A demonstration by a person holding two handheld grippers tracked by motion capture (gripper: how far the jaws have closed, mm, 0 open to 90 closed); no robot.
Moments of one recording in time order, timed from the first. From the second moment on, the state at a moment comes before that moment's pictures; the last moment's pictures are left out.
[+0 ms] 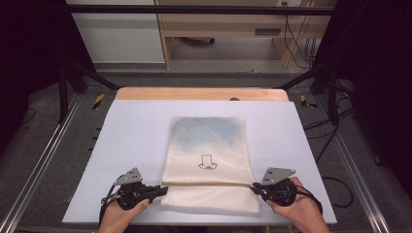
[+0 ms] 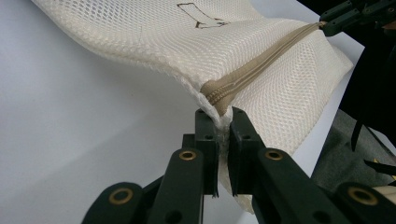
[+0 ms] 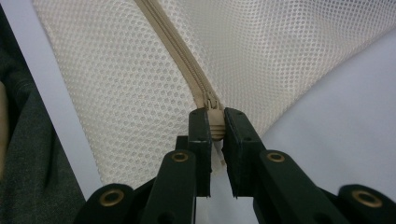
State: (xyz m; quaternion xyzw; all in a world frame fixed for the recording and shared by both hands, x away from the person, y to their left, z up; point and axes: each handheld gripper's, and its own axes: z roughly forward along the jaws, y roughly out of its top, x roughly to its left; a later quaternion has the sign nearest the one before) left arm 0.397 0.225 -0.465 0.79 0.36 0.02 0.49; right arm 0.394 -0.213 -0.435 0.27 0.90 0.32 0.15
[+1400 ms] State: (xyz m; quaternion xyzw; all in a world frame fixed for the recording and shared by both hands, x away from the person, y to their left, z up) left arm 0.396 0.224 -0.464 0.80 0.36 0.02 0.49; right arm 0.392 -0.218 -0.438 0.27 0.90 0.31 0.15
